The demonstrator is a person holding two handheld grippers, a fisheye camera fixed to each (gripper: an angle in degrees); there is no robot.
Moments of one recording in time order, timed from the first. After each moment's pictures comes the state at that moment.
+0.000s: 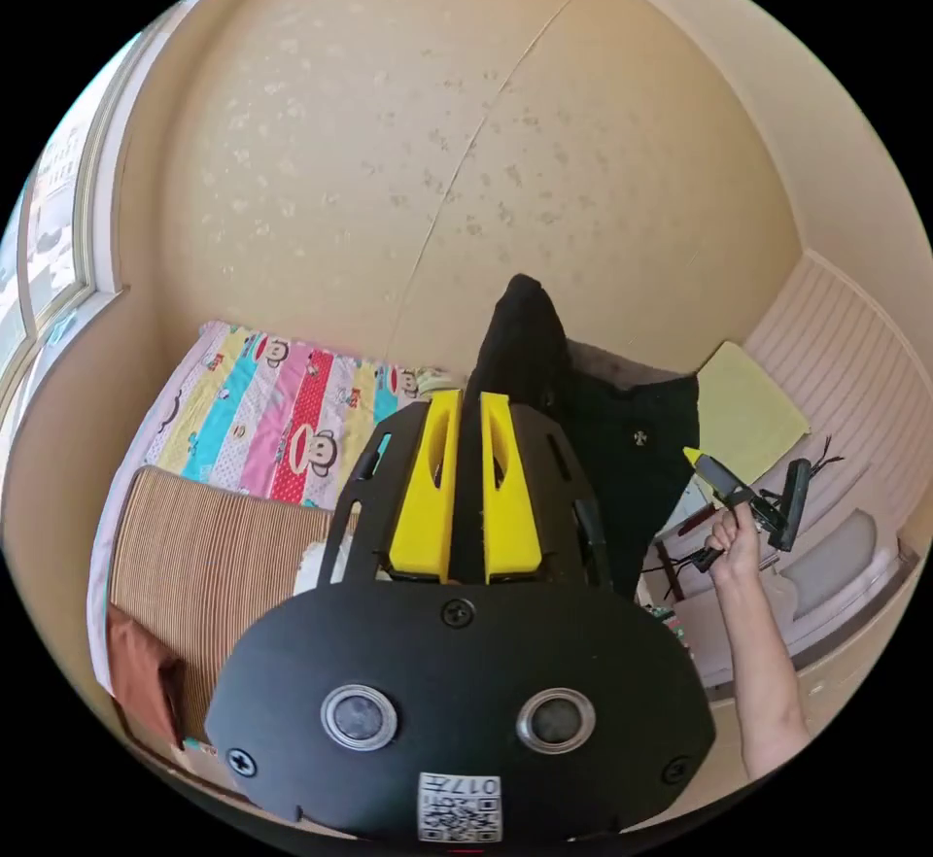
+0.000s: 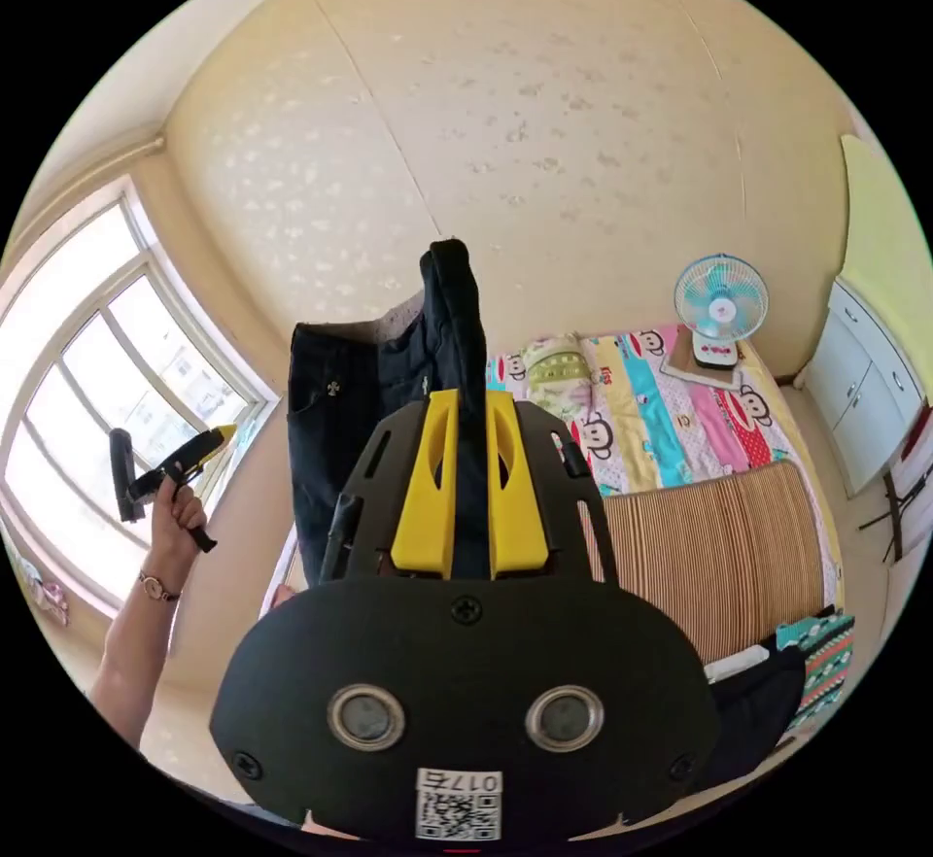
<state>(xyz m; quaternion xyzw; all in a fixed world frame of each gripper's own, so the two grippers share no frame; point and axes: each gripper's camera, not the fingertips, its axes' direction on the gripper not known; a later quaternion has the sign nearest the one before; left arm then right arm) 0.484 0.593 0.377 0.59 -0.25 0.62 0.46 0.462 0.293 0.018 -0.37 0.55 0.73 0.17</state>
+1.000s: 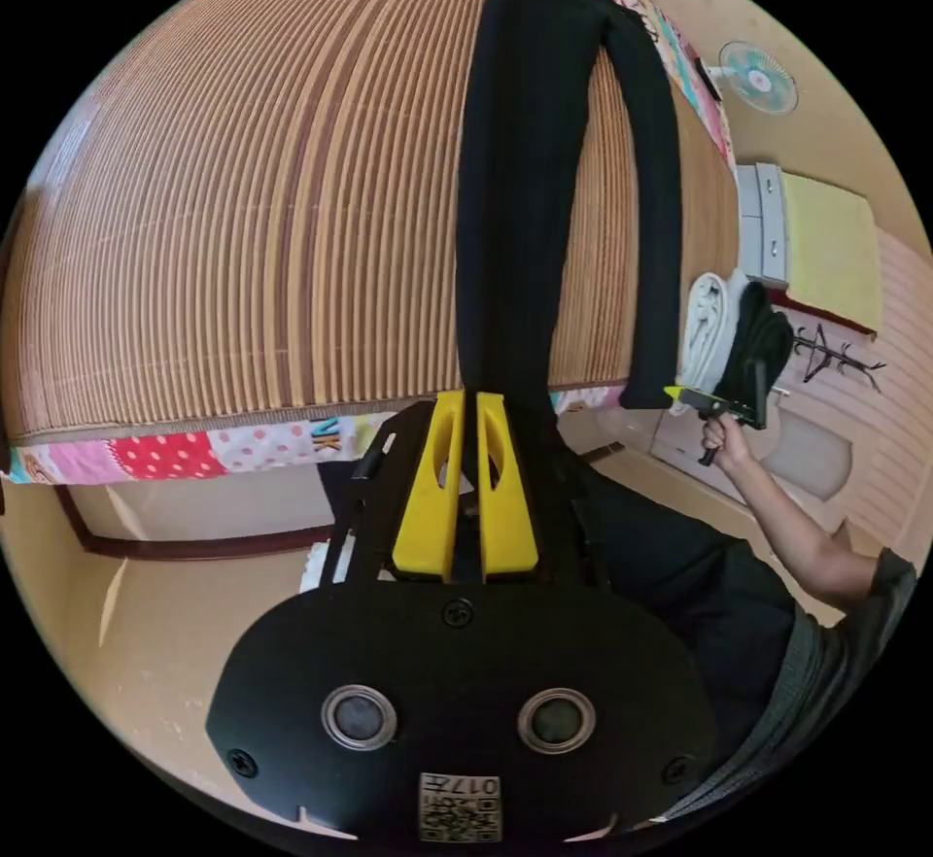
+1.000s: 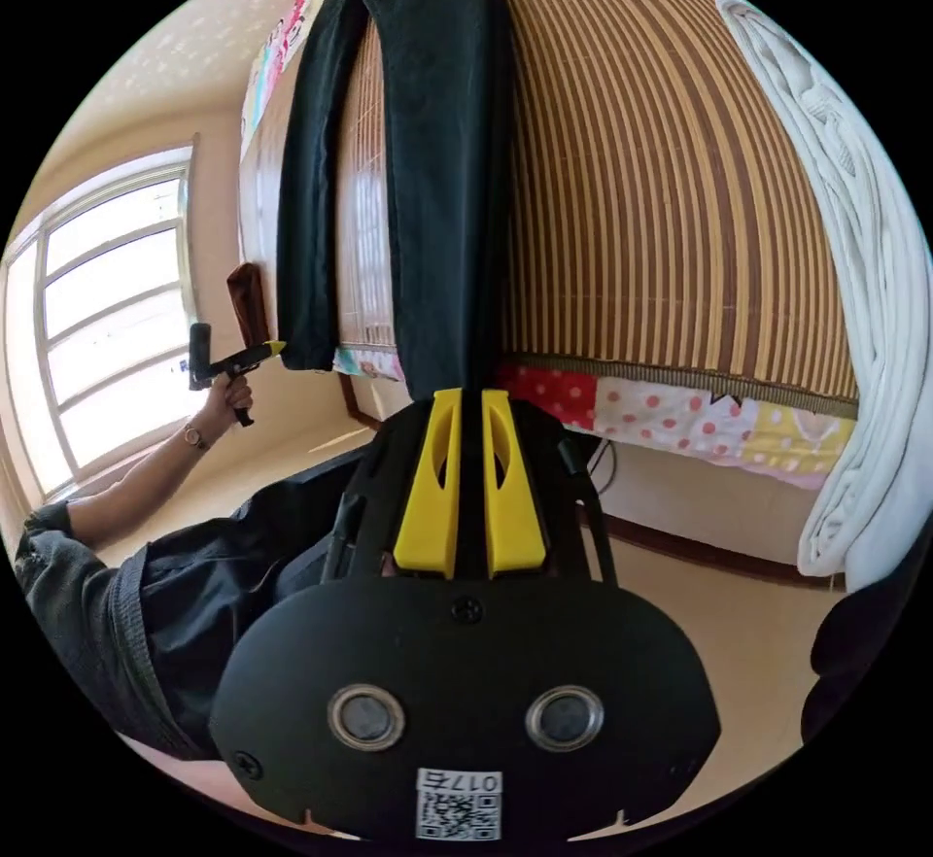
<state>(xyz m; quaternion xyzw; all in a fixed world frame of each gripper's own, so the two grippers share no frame) 0.166 0.107 0.145 0.29 -0.42 0.38 0.77 -0.049 0.211 0.049 -0.19 0.16 0.97 -0.04</state>
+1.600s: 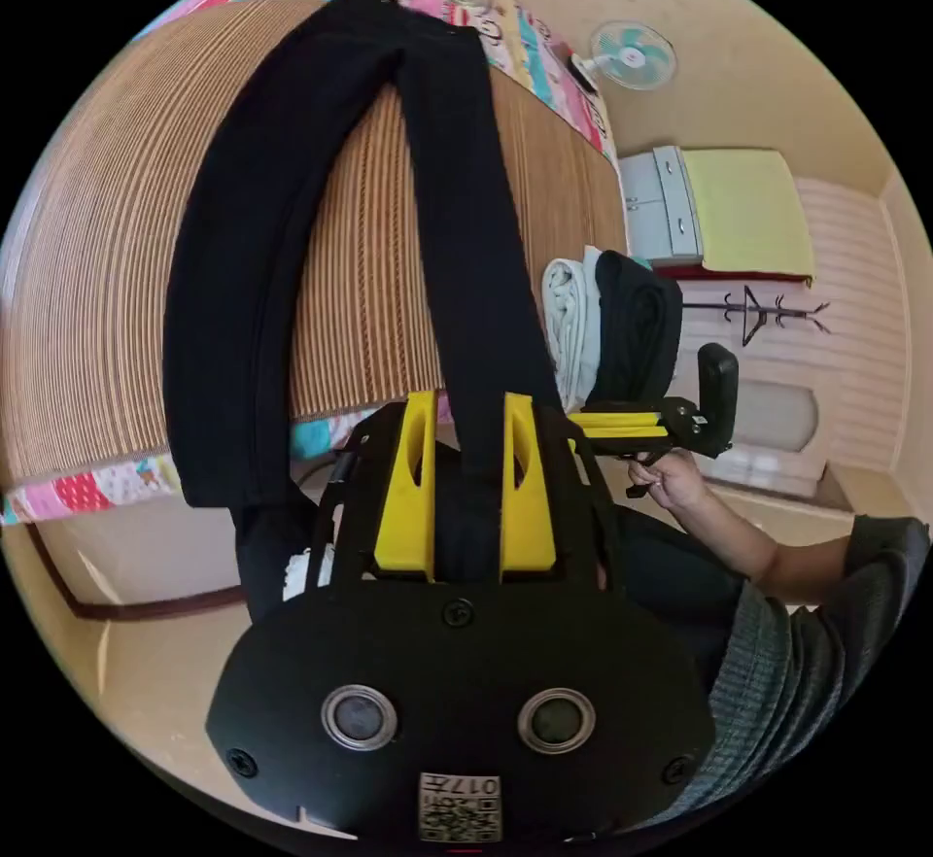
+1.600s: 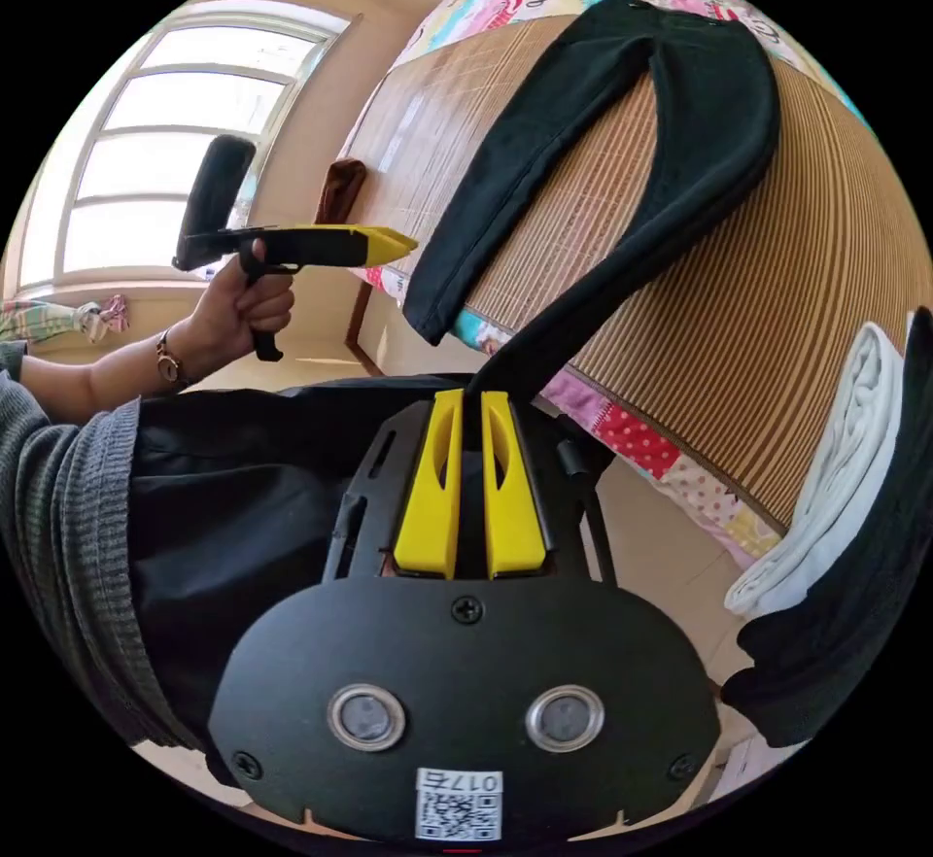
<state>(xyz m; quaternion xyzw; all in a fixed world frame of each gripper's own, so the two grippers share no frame) 0.254 0.205 0.227 0.27 -0.41 0.49 0.72 0.153 0.184 0.045 -0.31 0.05 0.93 0.18</state>
